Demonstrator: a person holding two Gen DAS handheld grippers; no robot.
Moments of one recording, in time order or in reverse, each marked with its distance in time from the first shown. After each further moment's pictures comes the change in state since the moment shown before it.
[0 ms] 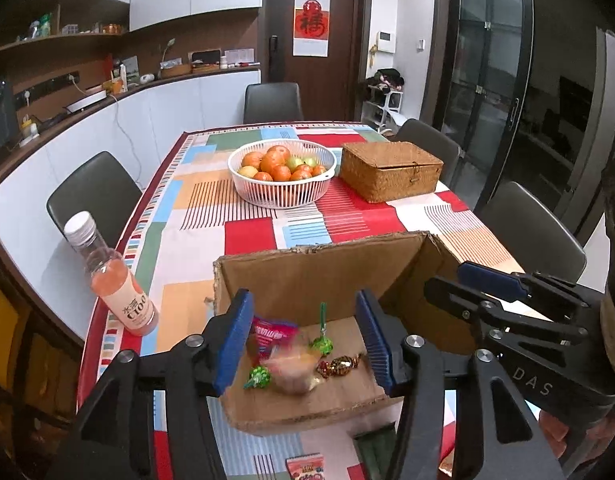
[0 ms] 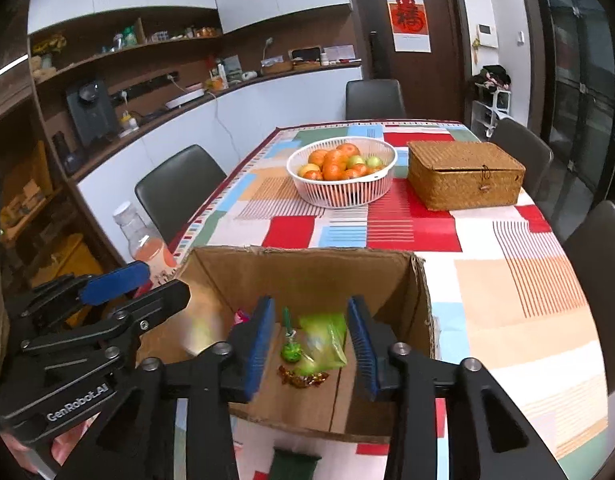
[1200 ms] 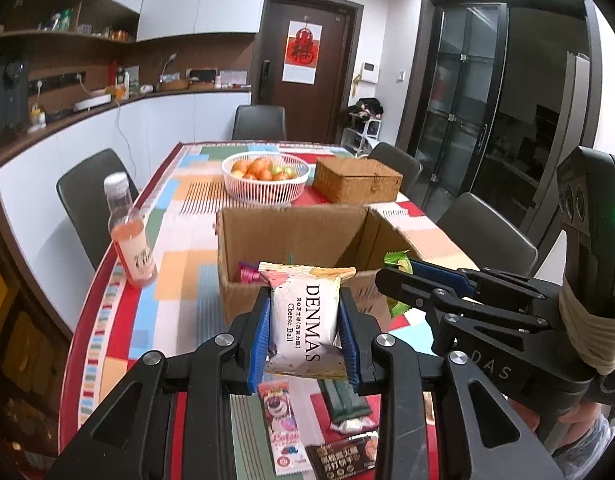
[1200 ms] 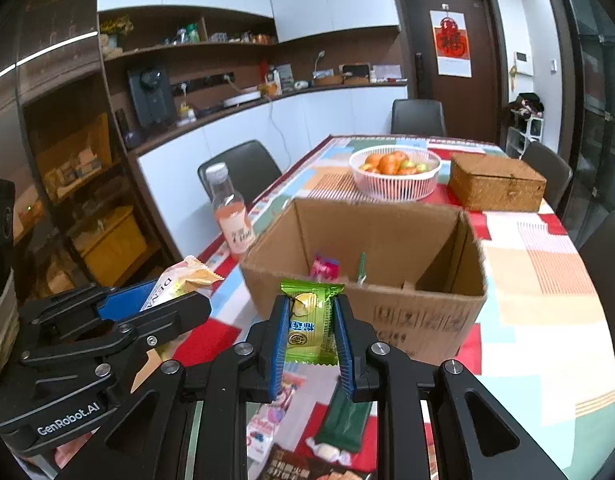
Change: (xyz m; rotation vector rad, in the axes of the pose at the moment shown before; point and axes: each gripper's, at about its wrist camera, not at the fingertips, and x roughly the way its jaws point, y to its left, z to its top) left arm -0.105 -0.006 -0.074 -0.043 -0.107 -0.092; right arm -0.078 0.056 -0.069 -0.106 -0.073 0.108
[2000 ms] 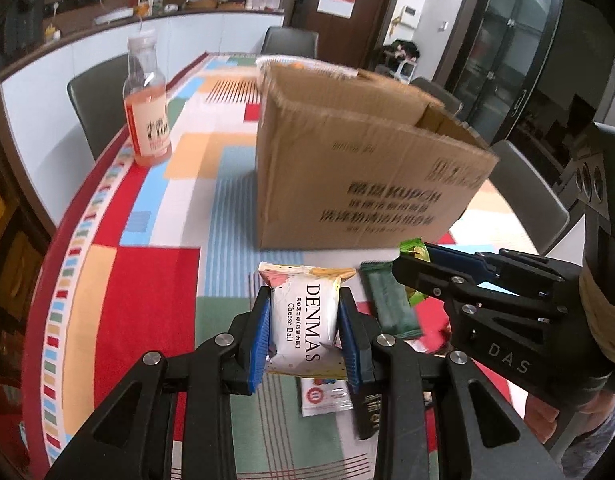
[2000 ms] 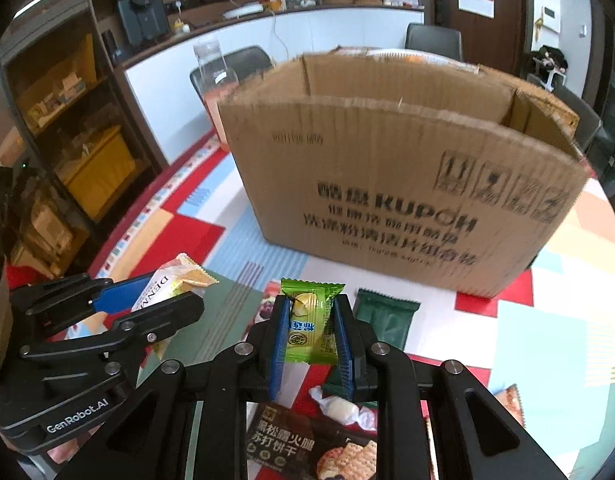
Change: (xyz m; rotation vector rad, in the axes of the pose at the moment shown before) left arm 0.045 0.042 -0.090 -0.126 0.249 0.033; right arm 0.077 0.010 -0.070 -0.039 0.285 0.004
